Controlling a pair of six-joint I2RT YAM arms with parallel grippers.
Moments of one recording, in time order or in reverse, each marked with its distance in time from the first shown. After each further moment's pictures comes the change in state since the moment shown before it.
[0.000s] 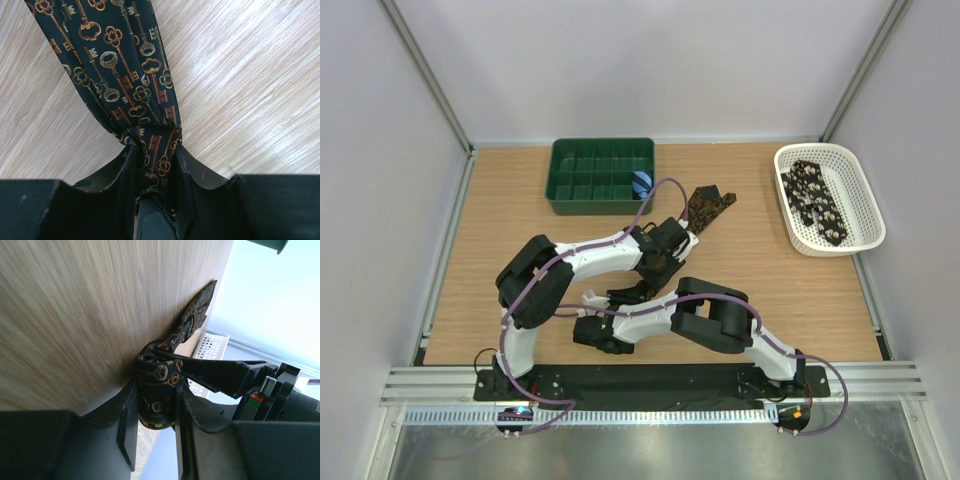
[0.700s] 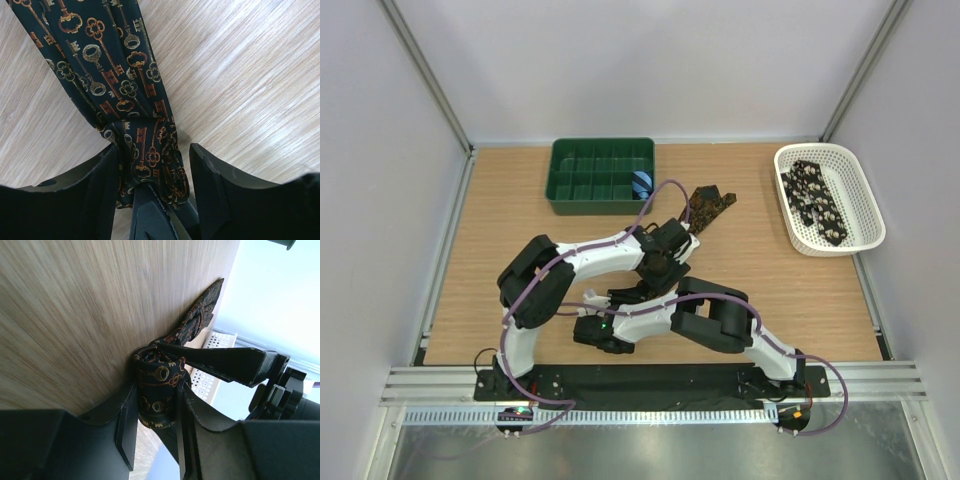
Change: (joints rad) left arm -0.006 0.007 0.018 -0.037 0.011 0.000; right arm -0.002 0.000 0.000 -0.003 -0.019 0.031
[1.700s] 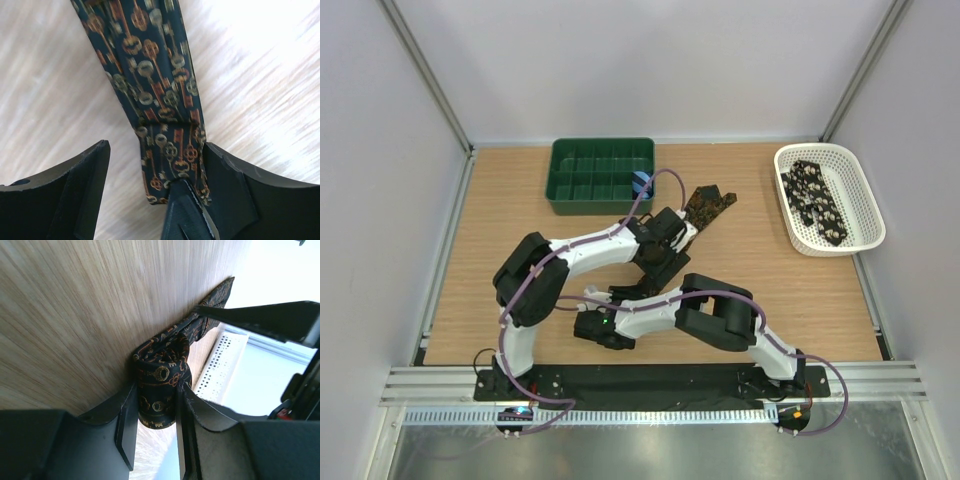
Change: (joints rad) left arm 0.046 -0.014 0.030 0.006 -0.039 0.043; right arm -0.008 -0.027 -0.002 -0.001 -0.050 0.018
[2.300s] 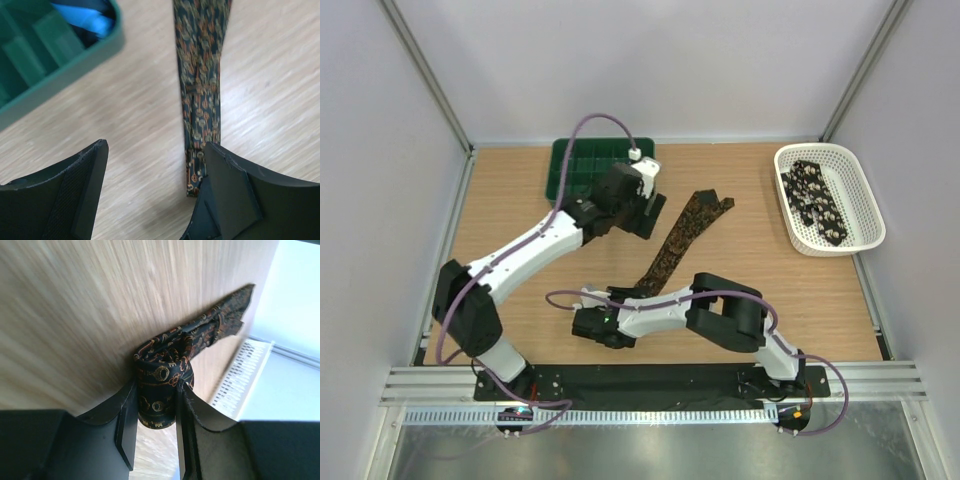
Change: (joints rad) left arm 0.126 -0.309 0.005 0.073 -0.081 -0.059; right arm 0.010 -0.049 -0.002 -0.002 -0.093 0.019
